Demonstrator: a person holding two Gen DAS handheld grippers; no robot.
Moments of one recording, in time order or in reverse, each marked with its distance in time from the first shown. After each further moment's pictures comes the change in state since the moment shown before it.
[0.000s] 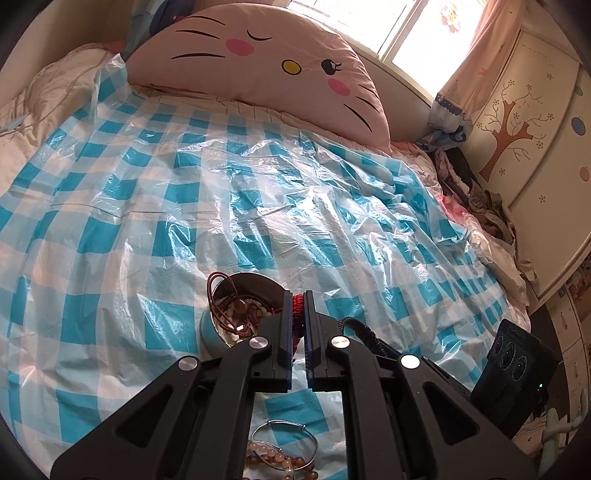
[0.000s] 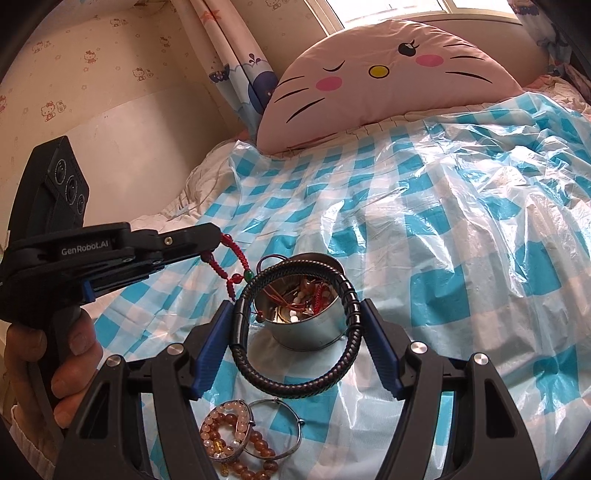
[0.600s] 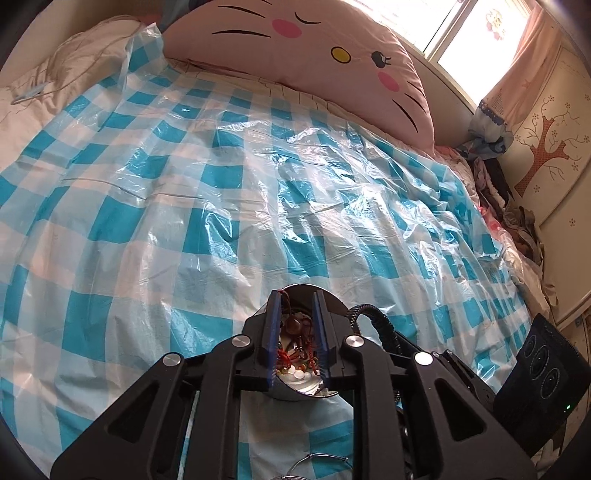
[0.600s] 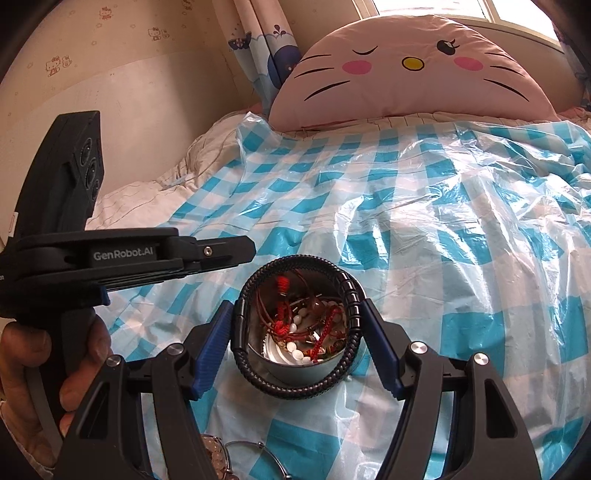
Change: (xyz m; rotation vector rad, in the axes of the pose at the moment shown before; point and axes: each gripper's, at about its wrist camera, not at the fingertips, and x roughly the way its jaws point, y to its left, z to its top) left arm 0.044 0.046 0.012 -0.104 0.036 0.099; right arm 0.064 0.016 0.018 -0.144 0.083 -0.021
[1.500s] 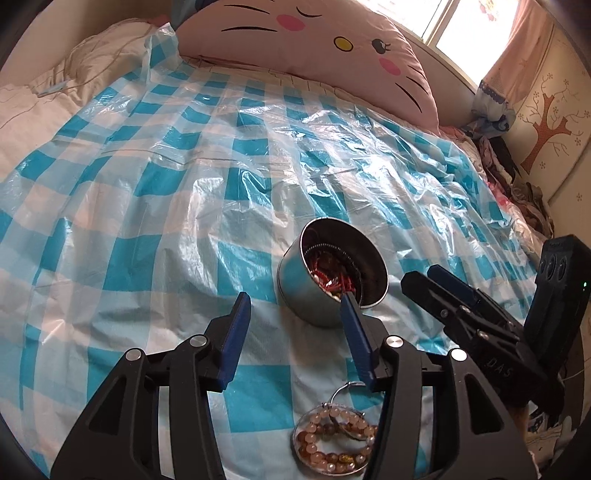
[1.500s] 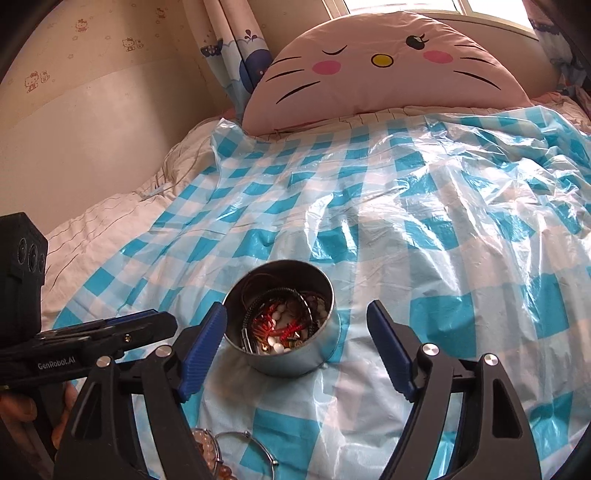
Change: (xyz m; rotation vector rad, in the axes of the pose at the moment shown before) left arm -0.040 0.015 -0.060 0.080 0.036 0.078; right arm -0.023 -0.014 -0.011 0.084 0.009 -0.078
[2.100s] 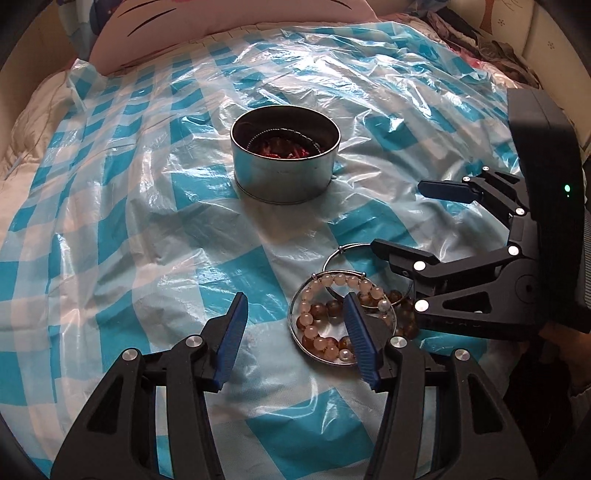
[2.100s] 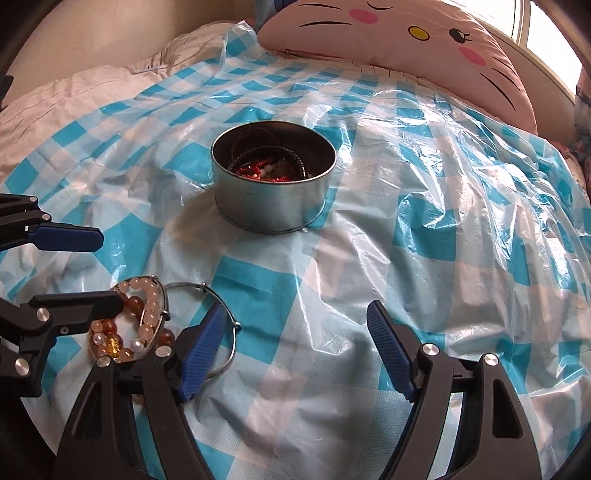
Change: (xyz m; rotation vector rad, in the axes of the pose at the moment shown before) left arm -0.001 -0.046 -0.067 0.415 0.230 0.090; right arm 0.008 0.025 -0.070 -0.302 0.258 -0.245
